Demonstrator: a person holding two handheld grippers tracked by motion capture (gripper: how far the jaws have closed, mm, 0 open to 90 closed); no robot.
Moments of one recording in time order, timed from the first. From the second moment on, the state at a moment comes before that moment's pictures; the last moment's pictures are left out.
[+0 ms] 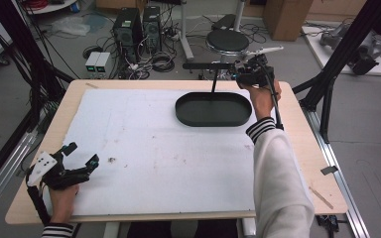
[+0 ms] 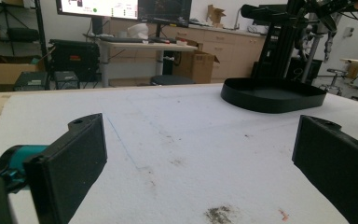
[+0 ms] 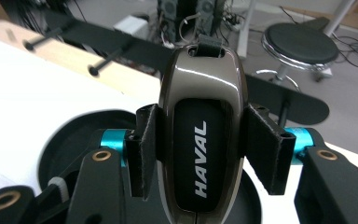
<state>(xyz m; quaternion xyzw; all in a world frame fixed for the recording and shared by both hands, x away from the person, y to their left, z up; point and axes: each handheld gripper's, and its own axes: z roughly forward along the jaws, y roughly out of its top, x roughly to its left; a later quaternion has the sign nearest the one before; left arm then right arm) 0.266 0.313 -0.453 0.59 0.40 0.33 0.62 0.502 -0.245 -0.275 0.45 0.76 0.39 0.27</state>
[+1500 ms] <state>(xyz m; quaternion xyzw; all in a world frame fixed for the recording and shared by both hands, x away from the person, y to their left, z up) 0.266 0.313 -0.453 0.59 0.40 0.33 0.62 0.517 -0.246 -0.330 0.47 0.79 0.34 0.21</state>
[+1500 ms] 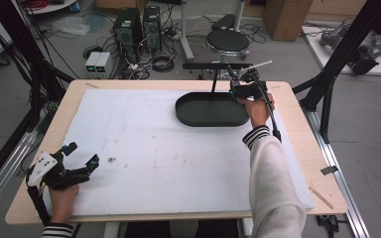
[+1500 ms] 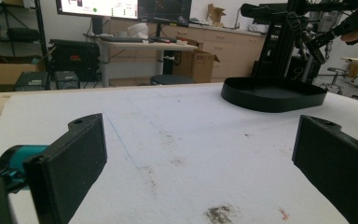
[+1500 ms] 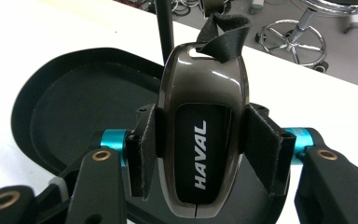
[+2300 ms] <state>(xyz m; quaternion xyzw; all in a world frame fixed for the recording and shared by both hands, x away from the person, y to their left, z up) 0.265 0.312 -0.453 0.59 0.39 0.33 0.62 0.465 -0.246 -0.307 0.39 0.78 0.43 0.25</state>
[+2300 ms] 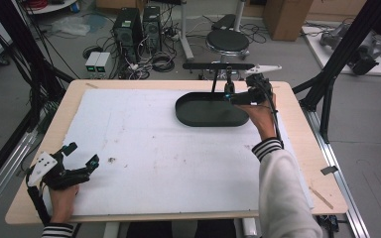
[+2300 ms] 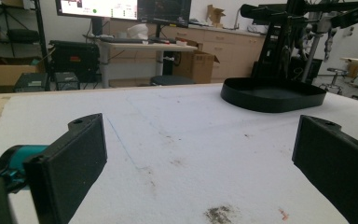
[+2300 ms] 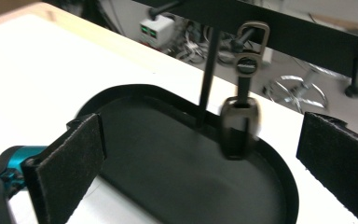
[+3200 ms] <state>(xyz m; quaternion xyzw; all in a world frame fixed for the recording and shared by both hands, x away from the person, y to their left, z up) 0.263 0.308 -0.453 0.60 0.38 0.34 0.61 0.318 -0.356 -0.408 0.30 0.66 0.62 0.28</state>
